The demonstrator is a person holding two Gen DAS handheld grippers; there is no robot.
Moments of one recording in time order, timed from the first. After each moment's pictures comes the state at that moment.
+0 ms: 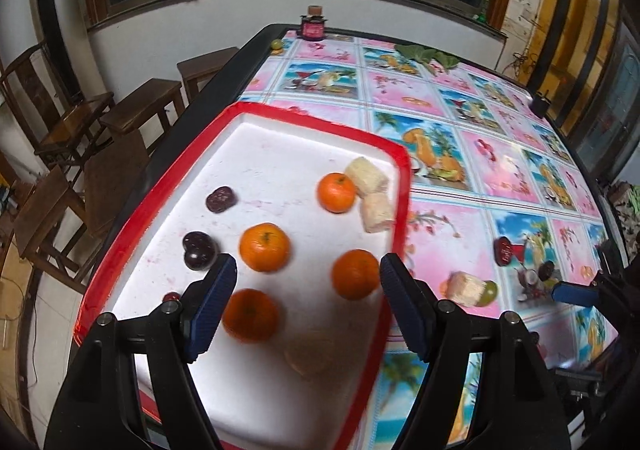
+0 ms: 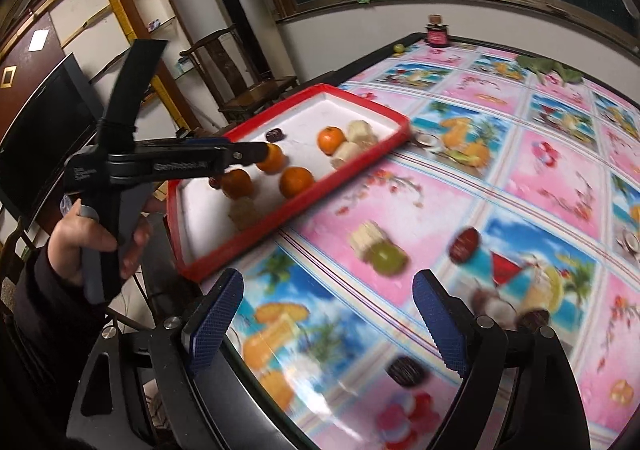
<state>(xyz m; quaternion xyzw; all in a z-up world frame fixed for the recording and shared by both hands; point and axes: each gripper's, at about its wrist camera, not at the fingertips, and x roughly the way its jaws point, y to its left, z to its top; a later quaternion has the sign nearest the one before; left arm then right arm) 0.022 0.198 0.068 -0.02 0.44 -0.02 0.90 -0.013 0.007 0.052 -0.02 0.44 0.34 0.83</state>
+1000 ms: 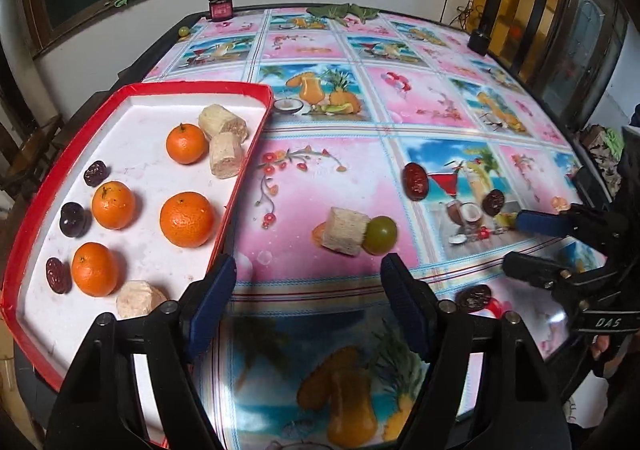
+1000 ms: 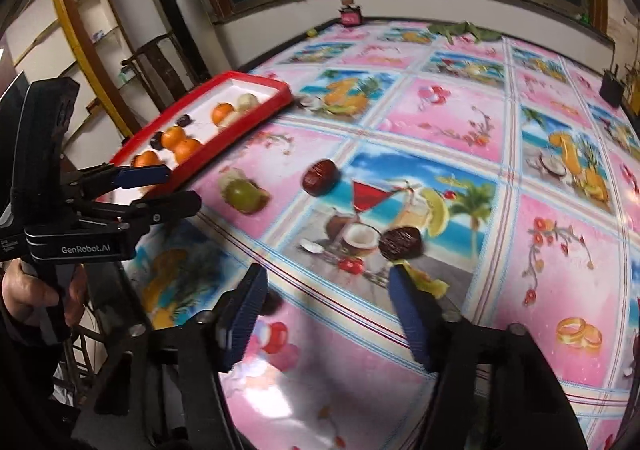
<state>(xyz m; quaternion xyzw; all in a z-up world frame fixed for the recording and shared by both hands) -0.003 0.102 0.031 0.03 0.46 -0.10 0.88 -0.011 -0.075 0.019 -0.01 0.46 0.24 0.85</state>
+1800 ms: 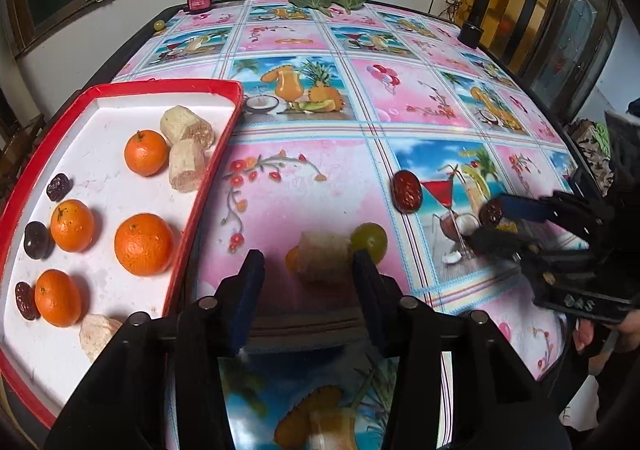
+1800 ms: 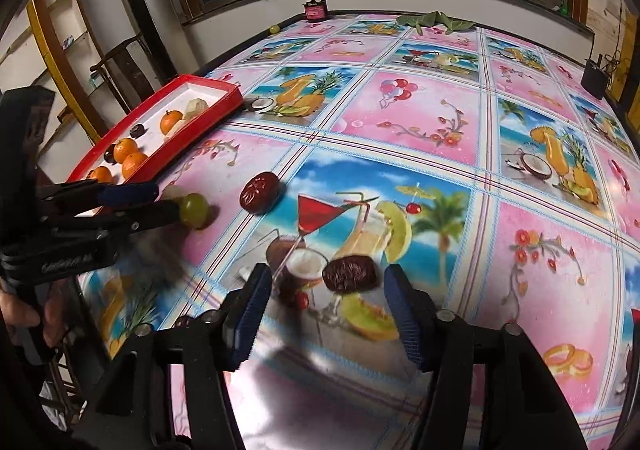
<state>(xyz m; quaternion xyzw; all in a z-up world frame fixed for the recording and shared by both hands) 0.018 0.086 0.021 0.03 0.48 -0.13 0.87 0.020 -0.080 0.004 -0.02 0.47 0.19 0.86</state>
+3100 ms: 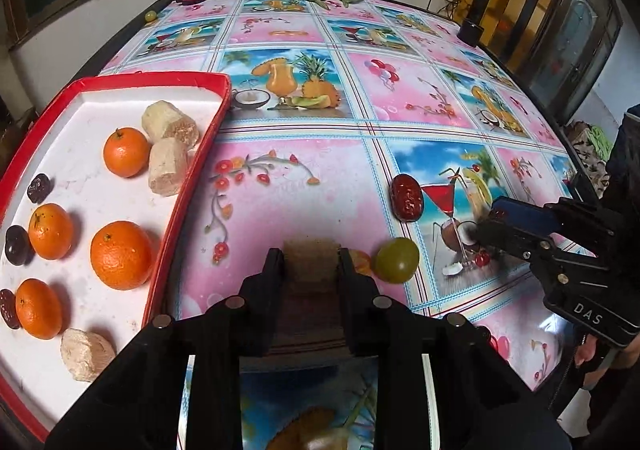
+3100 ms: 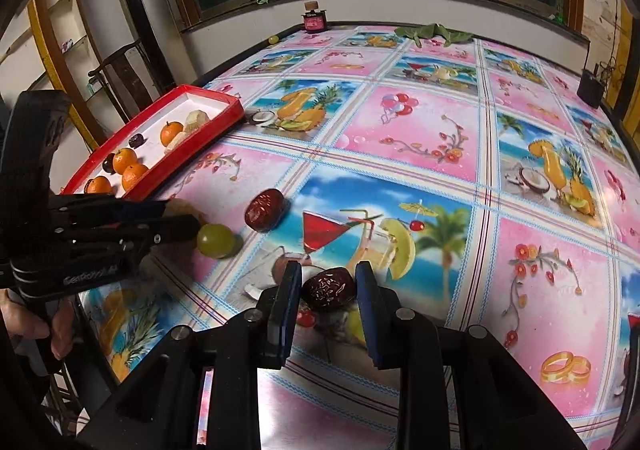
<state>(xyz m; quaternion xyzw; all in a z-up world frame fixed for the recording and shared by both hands) 0.031 0.082 0.013 0.01 0.49 -0.14 0.86 0.018 -0.074 0.012 -0.02 0.45 0.19 0.87</state>
